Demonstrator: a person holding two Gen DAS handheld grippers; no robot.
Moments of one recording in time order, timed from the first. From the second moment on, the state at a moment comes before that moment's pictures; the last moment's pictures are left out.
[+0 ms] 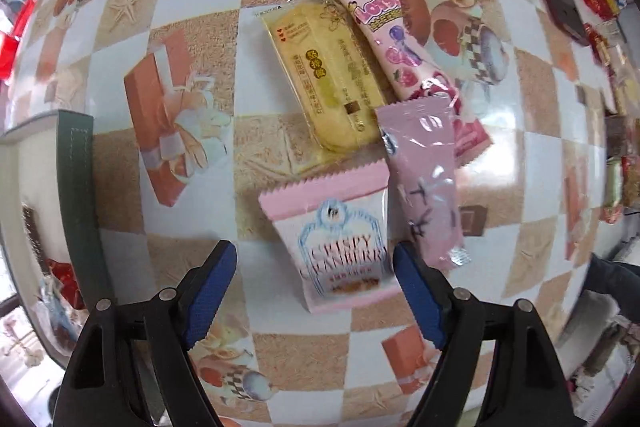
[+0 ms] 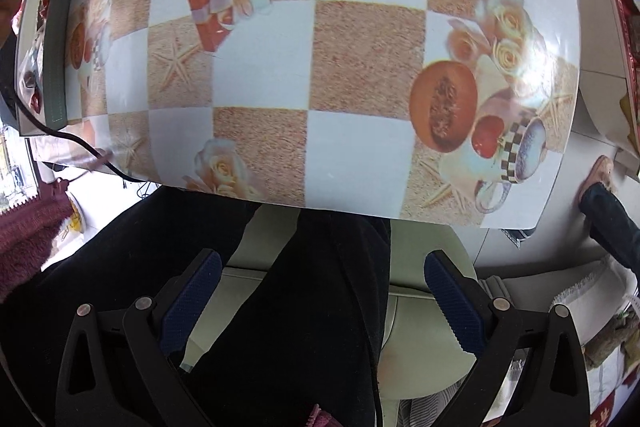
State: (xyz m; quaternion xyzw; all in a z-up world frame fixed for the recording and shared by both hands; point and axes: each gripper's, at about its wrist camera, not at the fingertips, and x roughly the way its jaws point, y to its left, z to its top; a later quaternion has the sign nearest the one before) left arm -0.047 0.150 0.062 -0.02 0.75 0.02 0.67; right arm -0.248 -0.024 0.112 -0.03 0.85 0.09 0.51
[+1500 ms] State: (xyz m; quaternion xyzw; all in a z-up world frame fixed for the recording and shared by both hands) left arm -0.163 0.191 0.088 -0.03 0.71 -0.03 0.70; right arm -0.106 0.106 0.101 0.00 0.77 0.15 0.63
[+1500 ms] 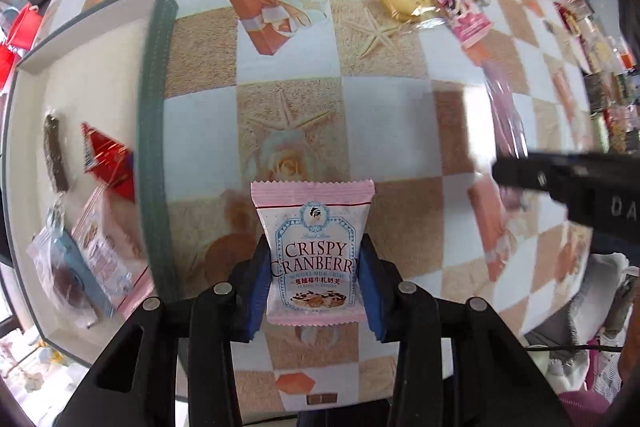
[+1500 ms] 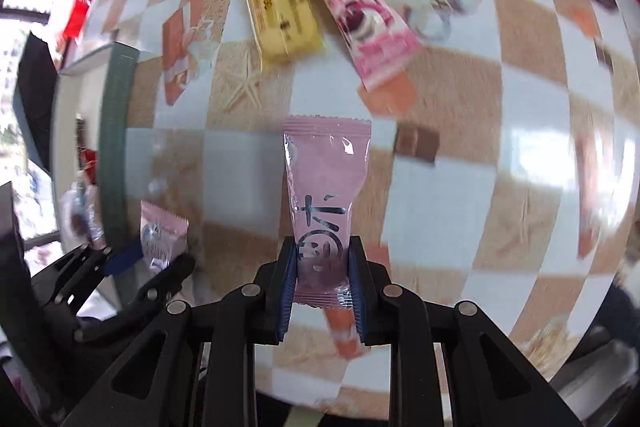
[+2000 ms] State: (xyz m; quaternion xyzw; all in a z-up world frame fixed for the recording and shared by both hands) left arm -0.195 0.307 0.153 -0.08 0.65 0.07 0.76; right arm -0.111 0.184 0.141 0.00 0.76 0.24 0.61
